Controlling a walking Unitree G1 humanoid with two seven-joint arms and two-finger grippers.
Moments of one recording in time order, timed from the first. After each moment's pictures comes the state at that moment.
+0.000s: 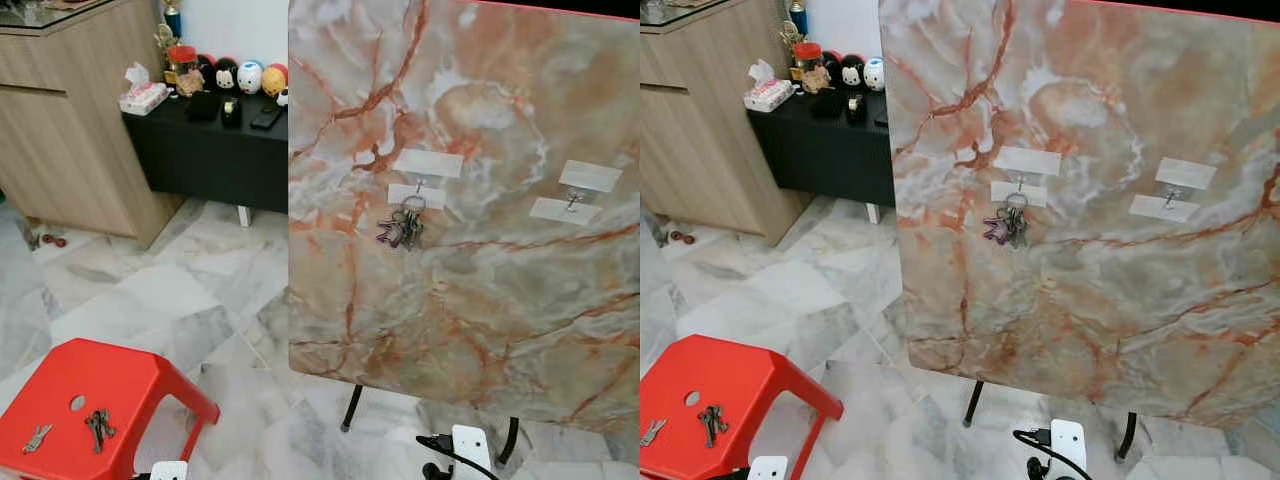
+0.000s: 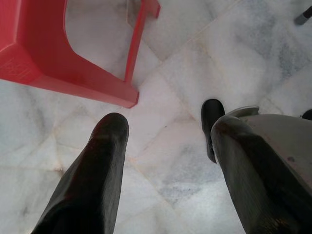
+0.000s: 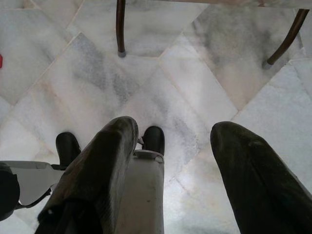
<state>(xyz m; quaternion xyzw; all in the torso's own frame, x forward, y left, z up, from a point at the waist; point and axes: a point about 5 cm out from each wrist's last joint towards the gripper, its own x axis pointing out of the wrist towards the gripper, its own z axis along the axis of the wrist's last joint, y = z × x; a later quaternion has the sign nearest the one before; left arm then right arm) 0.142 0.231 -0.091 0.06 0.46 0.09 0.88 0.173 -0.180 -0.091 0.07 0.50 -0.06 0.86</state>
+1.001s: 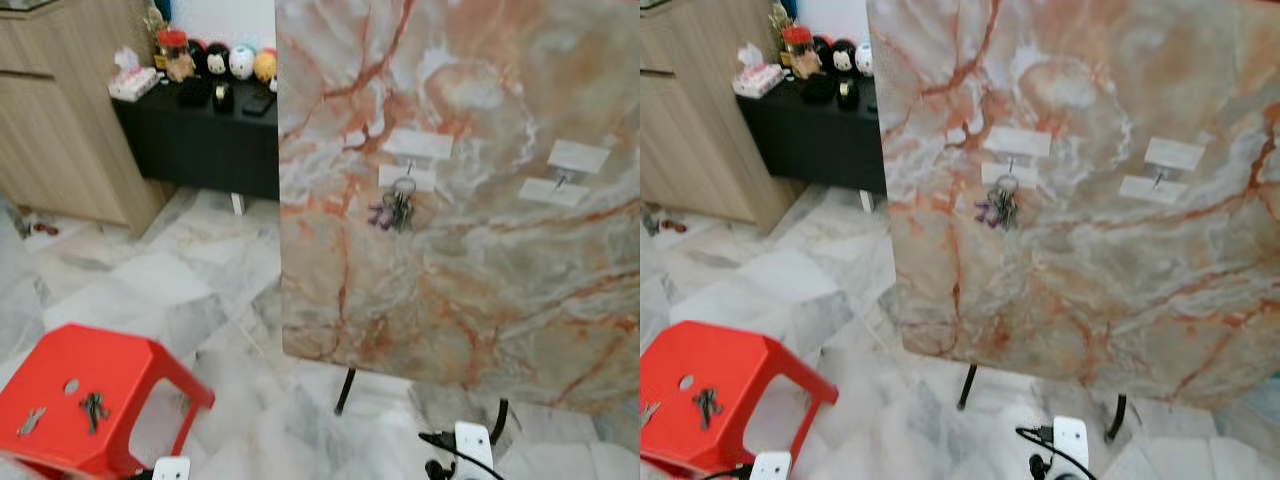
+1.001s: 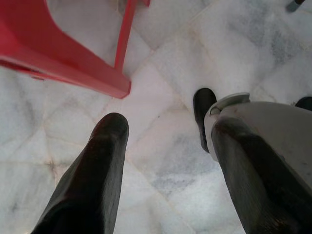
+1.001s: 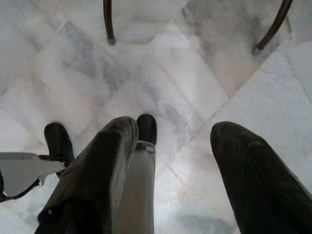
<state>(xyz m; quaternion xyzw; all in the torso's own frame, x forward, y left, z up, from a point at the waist) 0.145 0.228 -0.090 0.06 0.45 0.09 0.88 0.175 -0.182 -0.090 0.07 0.49 -0.06 0.86</state>
